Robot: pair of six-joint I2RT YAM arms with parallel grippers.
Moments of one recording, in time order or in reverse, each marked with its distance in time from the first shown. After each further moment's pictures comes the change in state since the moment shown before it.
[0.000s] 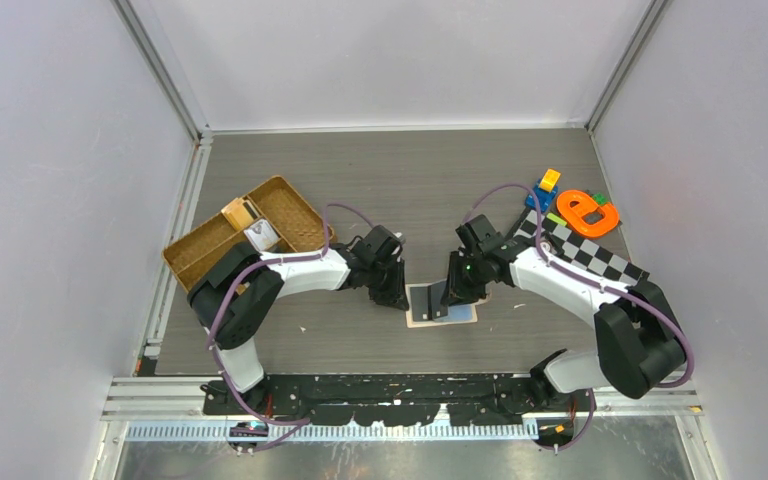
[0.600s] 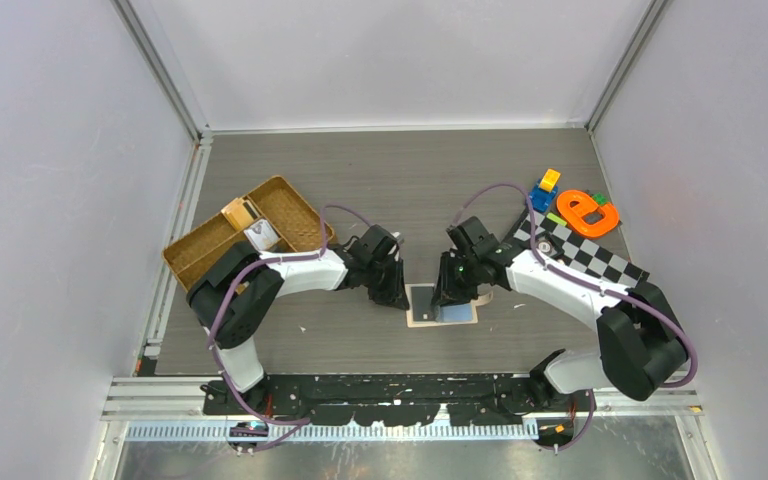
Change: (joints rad) left arm 0.013 0.000 -0.024 0.047 0.041 -0.004; right arm 0.055 -0.012 0.010 0.031 -0.017 0.025
